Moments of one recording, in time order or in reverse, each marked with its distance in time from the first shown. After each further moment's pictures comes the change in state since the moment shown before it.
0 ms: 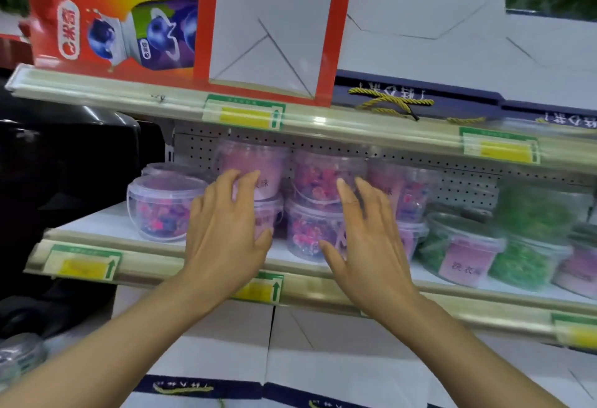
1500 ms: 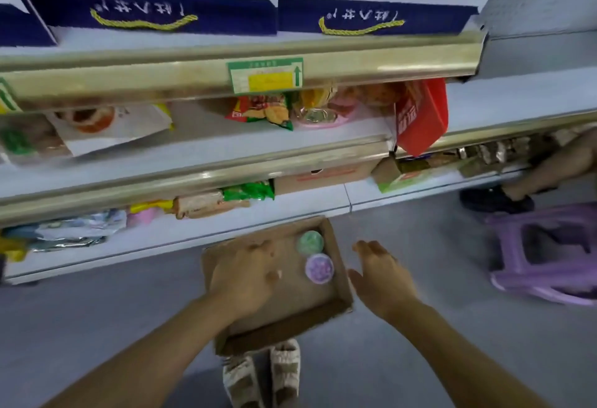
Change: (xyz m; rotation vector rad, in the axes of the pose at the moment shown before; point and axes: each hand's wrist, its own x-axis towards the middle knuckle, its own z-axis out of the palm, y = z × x) left_hand -0.482 0.401 0.299 -0.258 -1.400 0.043; right_hand -0.605 0.399 0.041 0.041 -1.109 0.786
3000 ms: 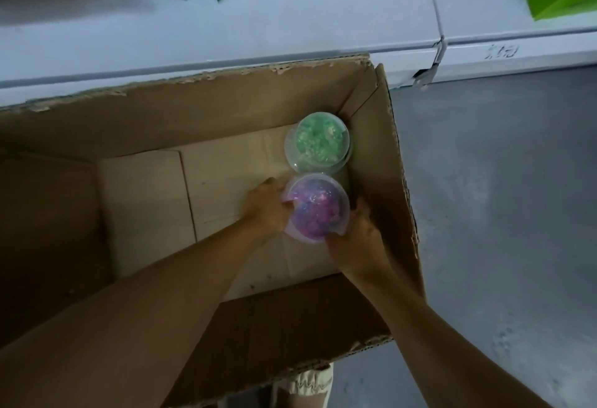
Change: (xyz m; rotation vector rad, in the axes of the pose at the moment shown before) left_hand 0.328 -0.119 0.519 -0.477 -0.094 -0.447; right_hand 0.275 0.178 0.490 0.533 -0.156 0.257
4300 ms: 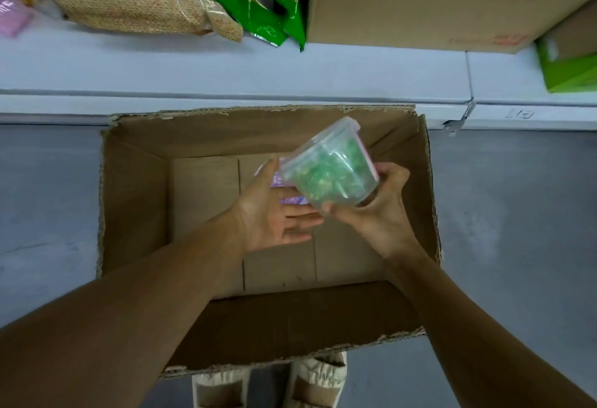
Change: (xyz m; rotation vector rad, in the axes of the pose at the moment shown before) left_hand -0.076 -0.013 -0.115 -1.249 -0.468 -0.398; right_hand -0.043 -0.105 -0.033 0.388 -0.044 -0.366
